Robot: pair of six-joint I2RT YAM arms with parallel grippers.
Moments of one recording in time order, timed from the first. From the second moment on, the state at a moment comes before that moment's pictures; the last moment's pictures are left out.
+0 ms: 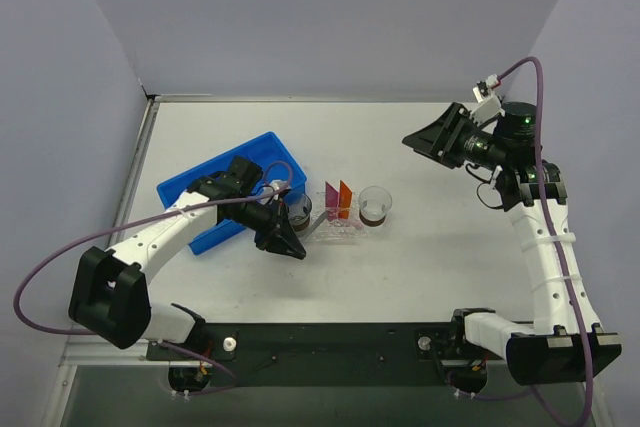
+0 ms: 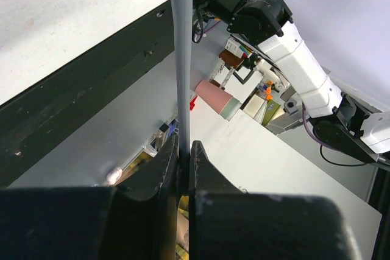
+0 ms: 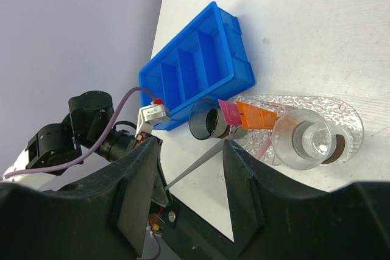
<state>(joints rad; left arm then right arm) -0.49 1.38 1.00 -0.80 0.93 -0.80 0.05 1.14 1.29 -0.56 -0.63 0.63</state>
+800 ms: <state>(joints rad) -0.48 1.49 1.07 -0.82 0.92 -0.81 0.03 1.14 1.25 -0.55 -0.63 0.63</state>
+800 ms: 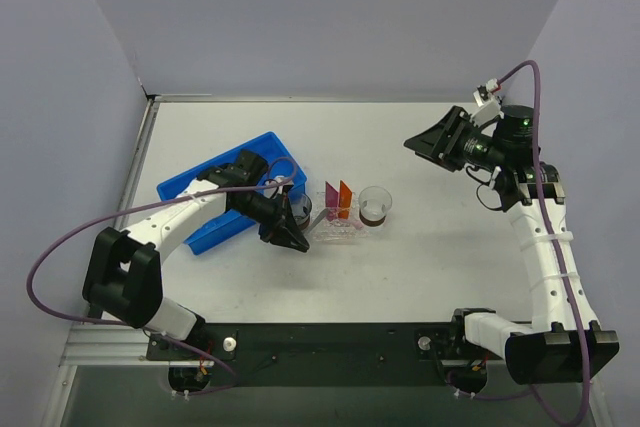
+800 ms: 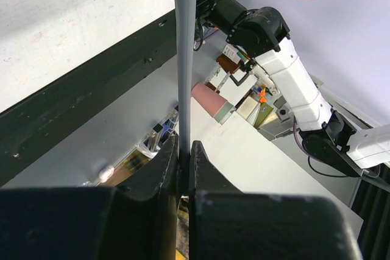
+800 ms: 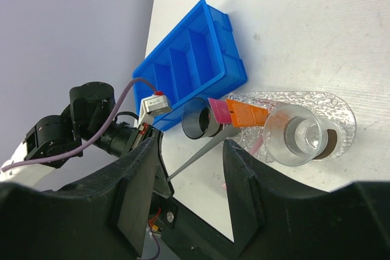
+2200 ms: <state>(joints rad) -0.48 1.60 1.16 -0.94 0.91 -0.75 0.01 1.15 1.20 -0.52 -0.63 0.63</state>
